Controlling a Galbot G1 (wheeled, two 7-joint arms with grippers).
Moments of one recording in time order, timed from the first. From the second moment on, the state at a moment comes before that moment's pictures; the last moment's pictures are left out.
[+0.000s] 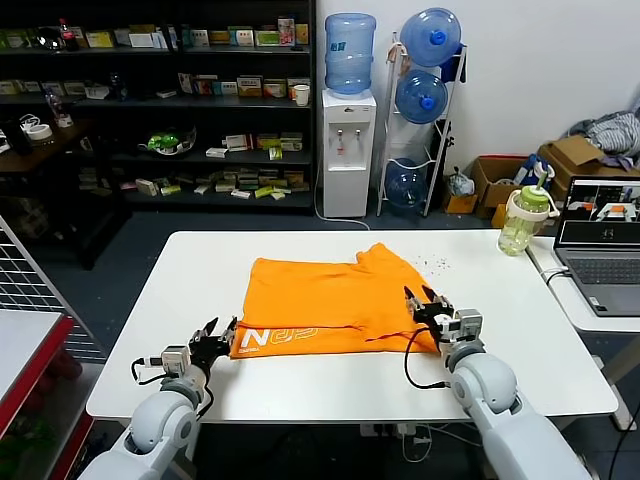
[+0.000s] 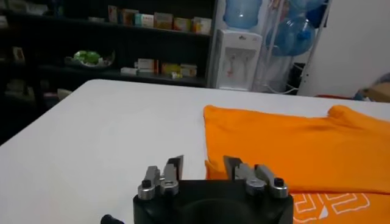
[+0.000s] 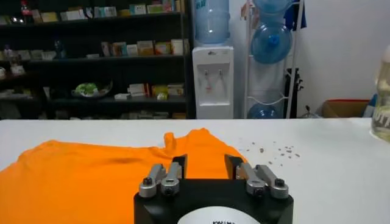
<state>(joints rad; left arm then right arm) 1.15 -1.03 -0.22 -1.70 -0.68 0.23 -0.27 -1.05 1.06 0.27 1.67 0.58 -0.33 0.14</state>
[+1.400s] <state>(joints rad) 1.25 -1.10 -0.23 -1.72 -0.66 0.23 -0.31 -1.28 0.97 0.36 1.71 0.57 -0.34 0.03</state>
